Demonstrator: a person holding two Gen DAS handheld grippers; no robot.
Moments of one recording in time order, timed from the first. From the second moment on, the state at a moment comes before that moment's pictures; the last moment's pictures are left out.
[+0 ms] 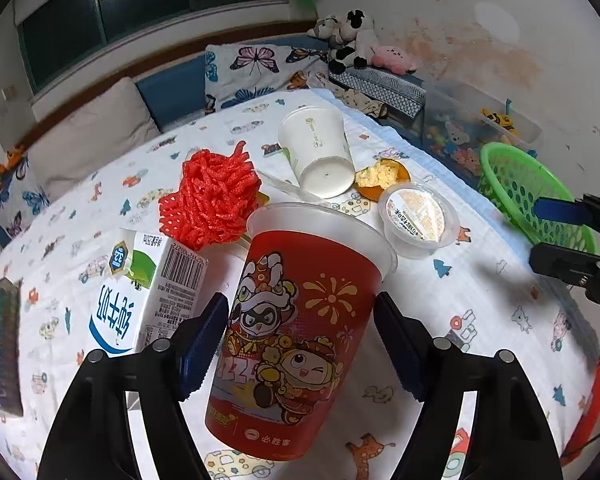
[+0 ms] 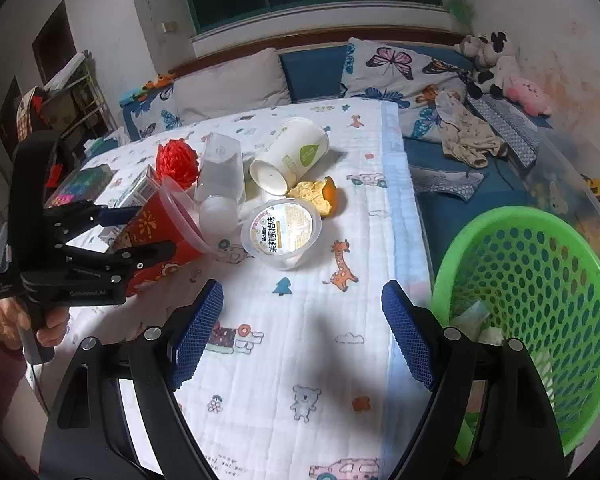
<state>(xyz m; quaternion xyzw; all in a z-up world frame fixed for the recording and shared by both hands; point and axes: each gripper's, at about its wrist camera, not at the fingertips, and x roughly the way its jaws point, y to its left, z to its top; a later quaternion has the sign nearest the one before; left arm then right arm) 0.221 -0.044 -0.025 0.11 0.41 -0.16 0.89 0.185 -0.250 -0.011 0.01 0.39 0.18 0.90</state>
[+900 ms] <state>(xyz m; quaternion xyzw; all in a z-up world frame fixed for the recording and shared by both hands) 0.175 0.012 0.020 0.05 0.37 -0.15 0.91 0.255 -0.203 -0.054 0.00 0.41 0.19 0.89</state>
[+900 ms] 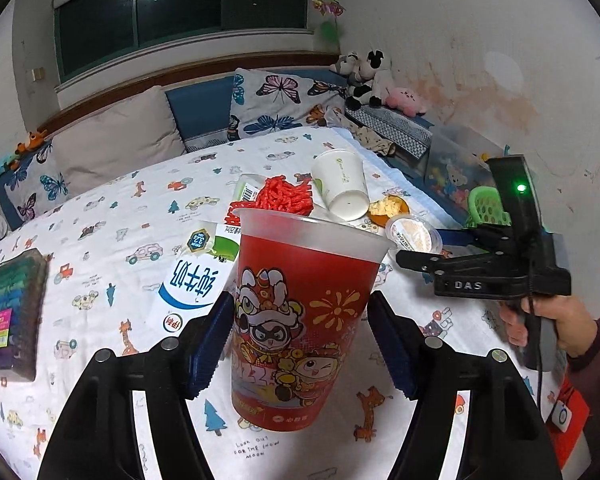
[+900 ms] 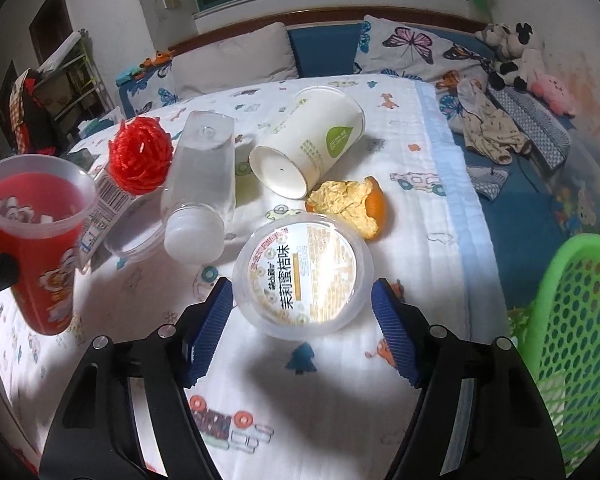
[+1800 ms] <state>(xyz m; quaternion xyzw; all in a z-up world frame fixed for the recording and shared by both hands) 0.172 -0.045 0.032 0.07 0.36 -0.20 0.91 0.191 -0.274 -0.022 0.04 0.38 0.15 0.91</state>
